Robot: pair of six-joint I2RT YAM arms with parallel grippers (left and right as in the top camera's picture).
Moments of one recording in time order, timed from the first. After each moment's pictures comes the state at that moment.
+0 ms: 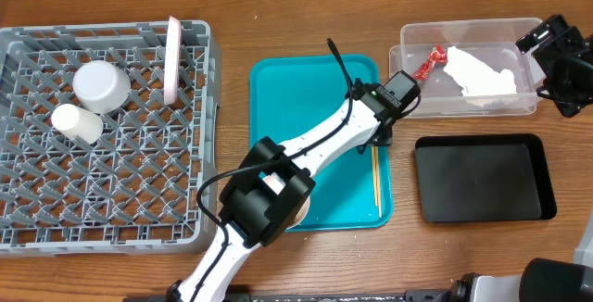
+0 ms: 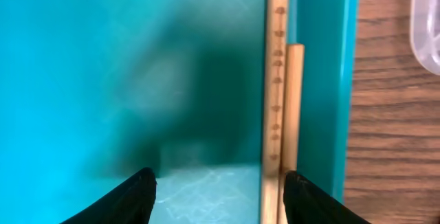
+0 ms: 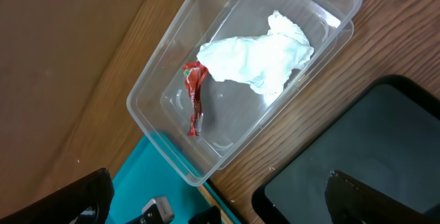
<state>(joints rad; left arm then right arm) -0.81 2.33 1.88 -0.90 -0.14 -0.79 -0.31 1.57 1.76 -1.19 -0.17 0.65</state>
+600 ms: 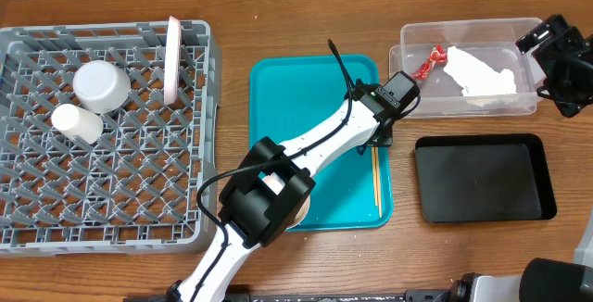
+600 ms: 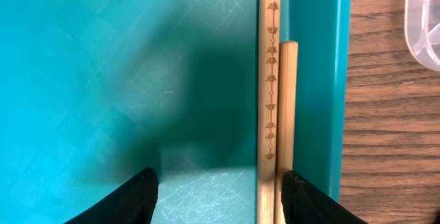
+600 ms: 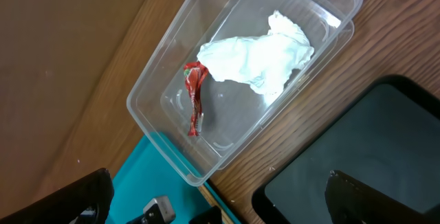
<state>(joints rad) -0.81 2.32 1.85 -0.88 -0.13 -0.78 -0.31 1.57 1.76 -1.19 -0.17 0.65</state>
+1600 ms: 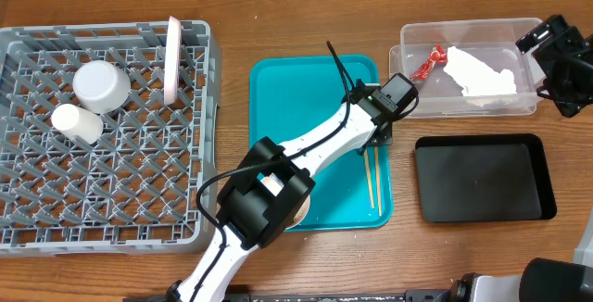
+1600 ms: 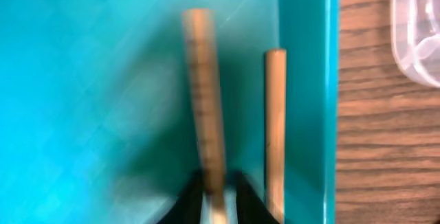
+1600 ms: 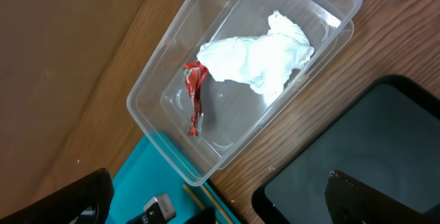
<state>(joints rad) -0.81 2.31 1.80 -0.78 -0.14 -0.77 -0.31 1.57 1.76 -1.19 -0.17 0.65</state>
